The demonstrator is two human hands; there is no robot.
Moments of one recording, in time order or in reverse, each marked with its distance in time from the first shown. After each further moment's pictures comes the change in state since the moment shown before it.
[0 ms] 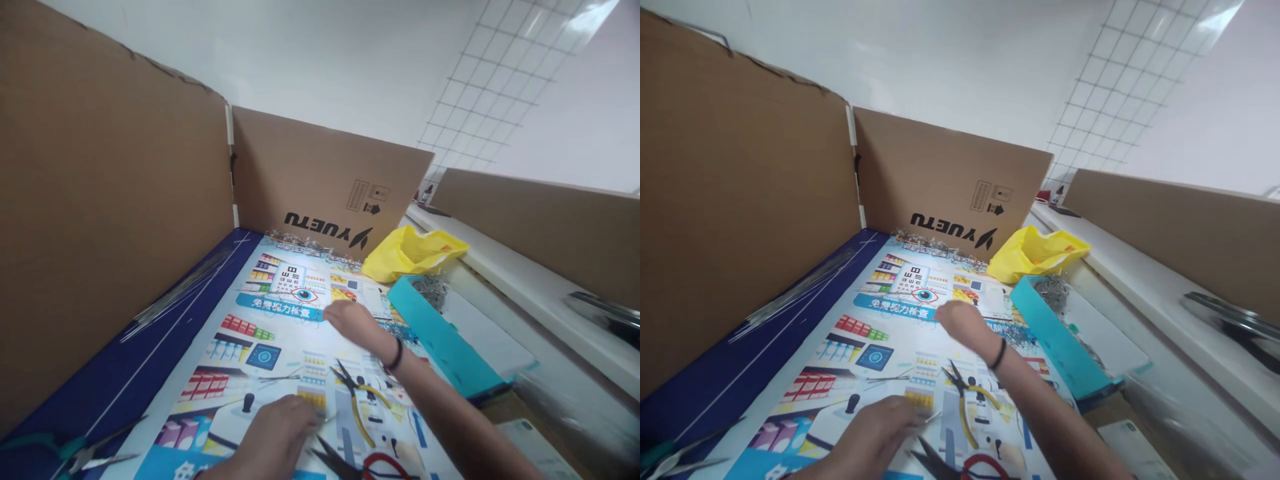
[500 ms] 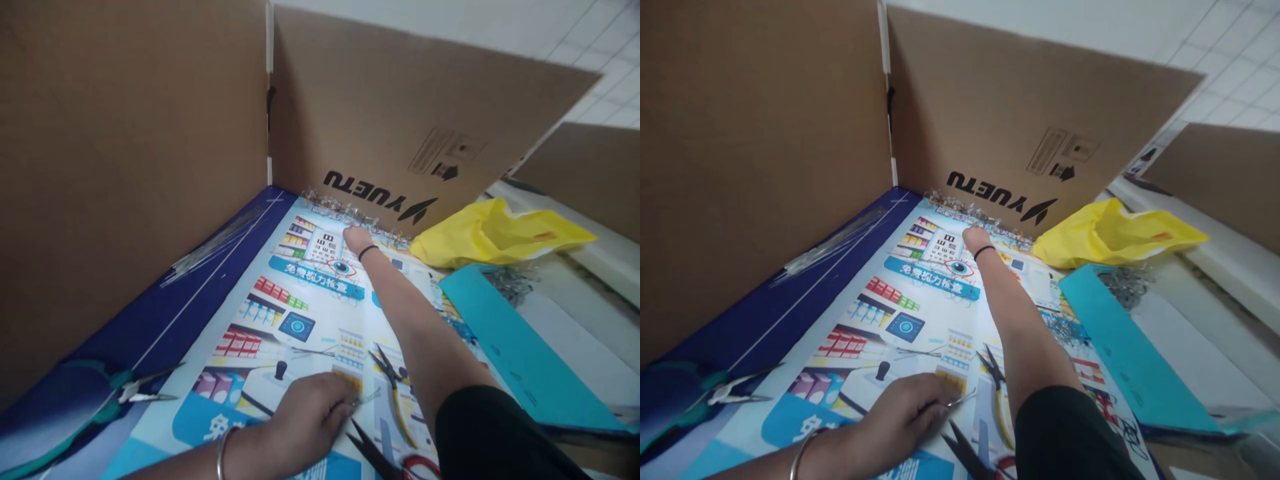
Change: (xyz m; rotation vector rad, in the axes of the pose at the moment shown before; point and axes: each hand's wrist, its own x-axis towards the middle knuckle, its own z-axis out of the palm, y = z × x) left_hand 0.004 0.002 -0.004 -0.313 -0.059 -0.340; right_hand 0.204 0.046 0.055 -0.099 -0.122 0.250
